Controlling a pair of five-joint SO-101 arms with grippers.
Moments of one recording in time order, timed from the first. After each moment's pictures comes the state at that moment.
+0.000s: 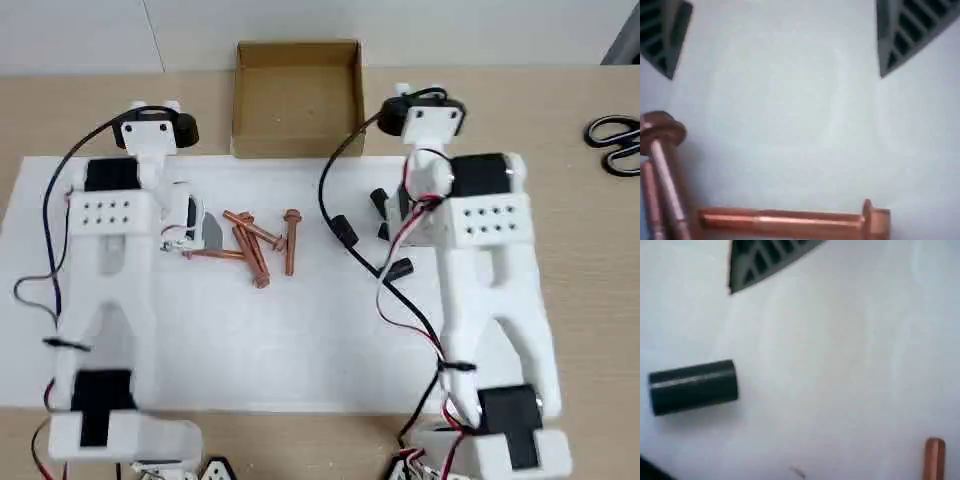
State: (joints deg) left arm -7.9 0.1 0.9 94.4 3.6; right arm -10.7 -5.9 -4.0 94.3 0.3
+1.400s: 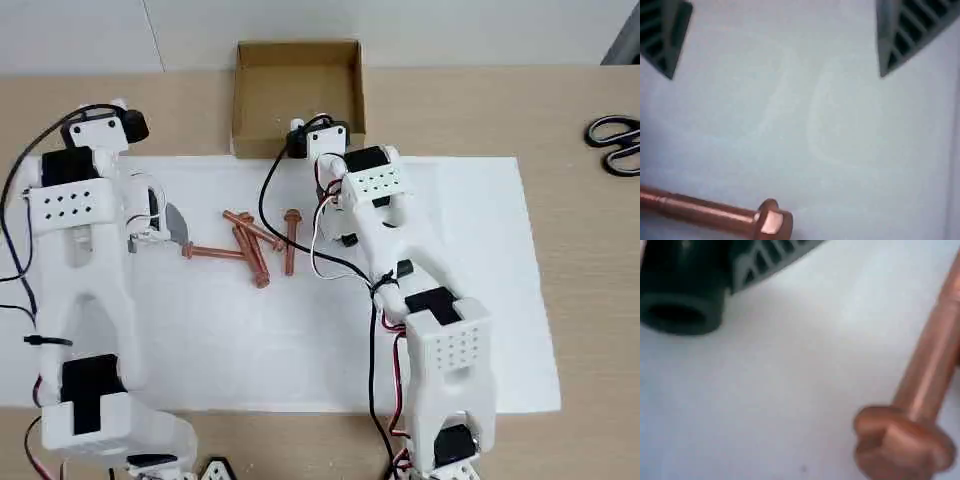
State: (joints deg) left arm -15.4 2.9 -4.2 98.0 5.0; right arm -20.6 35.0 -20.4 74.0 7.1
